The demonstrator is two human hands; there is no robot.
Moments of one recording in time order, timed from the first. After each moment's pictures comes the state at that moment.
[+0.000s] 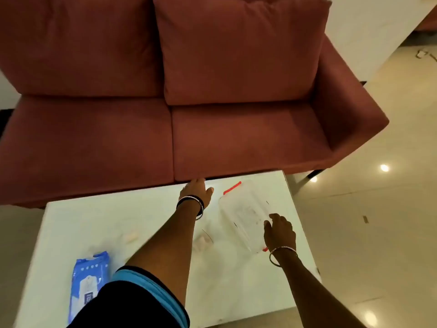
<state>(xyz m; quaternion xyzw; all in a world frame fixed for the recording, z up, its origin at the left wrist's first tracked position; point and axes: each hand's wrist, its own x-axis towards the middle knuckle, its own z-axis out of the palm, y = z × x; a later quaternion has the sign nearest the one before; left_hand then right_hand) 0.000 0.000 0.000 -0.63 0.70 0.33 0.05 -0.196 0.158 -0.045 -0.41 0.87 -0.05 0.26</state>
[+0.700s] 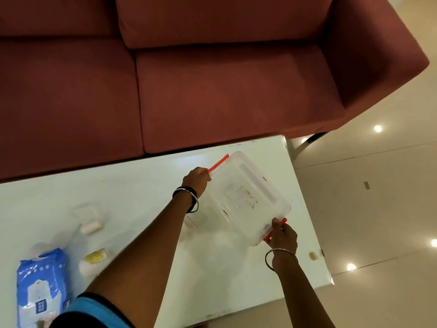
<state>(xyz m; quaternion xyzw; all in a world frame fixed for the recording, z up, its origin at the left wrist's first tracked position) -0.054 -0.008 -0.144 -0.65 0.49 0.58 -0.05 -0.226 0.191 -0.181 0.04 0.86 -0.35 0.37</state>
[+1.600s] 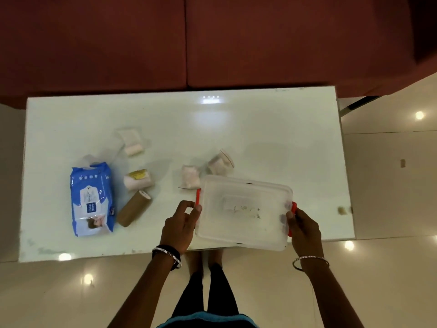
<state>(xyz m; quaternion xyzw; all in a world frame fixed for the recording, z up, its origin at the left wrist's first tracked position) 0.137 0.248 -0.146 -0.71 0.48 0.51 -0.09 -0.152 0.313 -0.150 -0.27 0.83 -0.28 0.41</state>
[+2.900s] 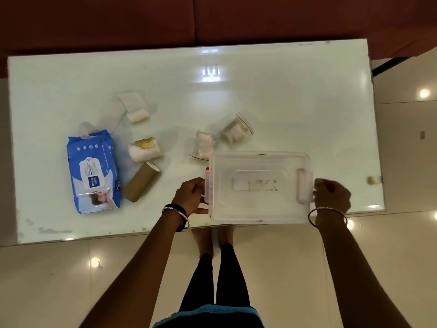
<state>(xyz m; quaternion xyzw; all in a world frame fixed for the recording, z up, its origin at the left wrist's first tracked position) 0.173 0.241 -0.221 -0.66 0.32 0.68 -0.05 -0.132 0.298 -0.192 -0.11 0.93 -0.22 0.26</state>
